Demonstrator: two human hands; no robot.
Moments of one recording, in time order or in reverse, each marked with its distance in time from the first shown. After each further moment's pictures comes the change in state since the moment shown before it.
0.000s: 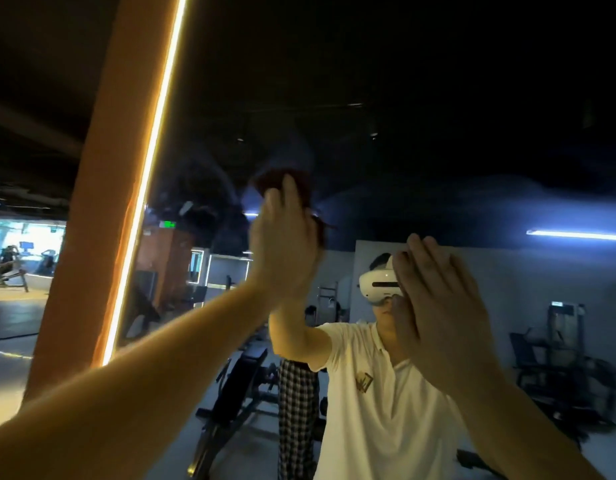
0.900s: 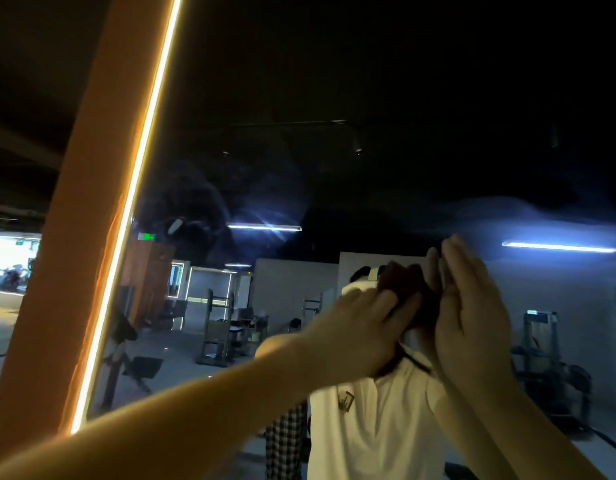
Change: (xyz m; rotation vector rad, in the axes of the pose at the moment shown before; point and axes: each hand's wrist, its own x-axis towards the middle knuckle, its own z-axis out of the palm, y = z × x) left_hand -0.075 0.049 0.003 -0.115 -0.274 0.907; right_hand 0.017 0.013 -0.002 0.453 0.275 0.317
